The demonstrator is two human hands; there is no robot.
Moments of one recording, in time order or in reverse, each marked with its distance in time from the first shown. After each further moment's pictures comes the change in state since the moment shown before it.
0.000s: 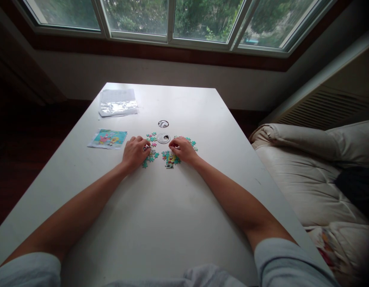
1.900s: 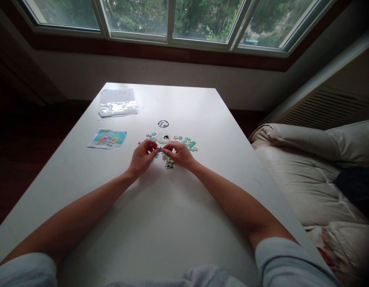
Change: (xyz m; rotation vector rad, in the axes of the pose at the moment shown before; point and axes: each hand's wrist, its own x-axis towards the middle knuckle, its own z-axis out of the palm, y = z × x) left_hand -0.014 0.045 0.001 -0.941 0.098 -0.212; right_hand -0.006 -0.038 0.001 0.298 -0.010 0.000
